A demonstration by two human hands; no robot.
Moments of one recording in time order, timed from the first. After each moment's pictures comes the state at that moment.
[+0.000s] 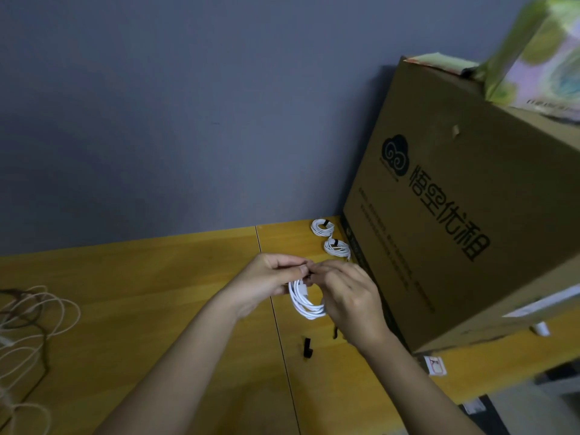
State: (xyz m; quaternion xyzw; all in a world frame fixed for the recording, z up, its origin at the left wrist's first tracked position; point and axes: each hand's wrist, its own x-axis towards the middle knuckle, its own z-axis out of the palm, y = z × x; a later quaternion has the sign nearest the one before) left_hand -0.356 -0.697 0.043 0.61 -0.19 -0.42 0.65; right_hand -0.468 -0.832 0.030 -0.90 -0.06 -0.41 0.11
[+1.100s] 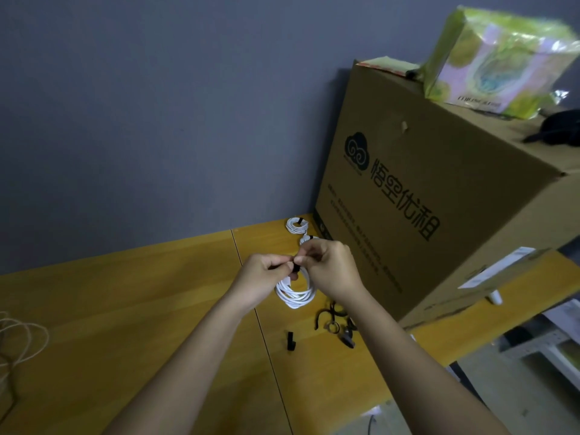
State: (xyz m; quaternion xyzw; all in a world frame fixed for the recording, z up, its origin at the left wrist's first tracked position) left_hand -0.372 -0.718 0.030 0.70 -0.27 -0.30 0.58; right_hand -0.460 -0.842 0.063 -0.88 0.23 -0.16 0.37
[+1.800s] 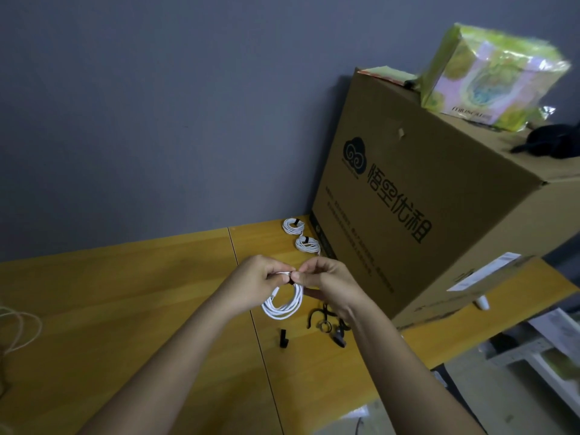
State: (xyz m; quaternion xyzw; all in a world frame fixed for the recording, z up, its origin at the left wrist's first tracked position) left_hand -0.375 -0.701 0.033 0.75 -0.42 -0.22 0.46; right_hand -0.481 -0.840 0.053 -0.64 0.28 -0.04 0.71
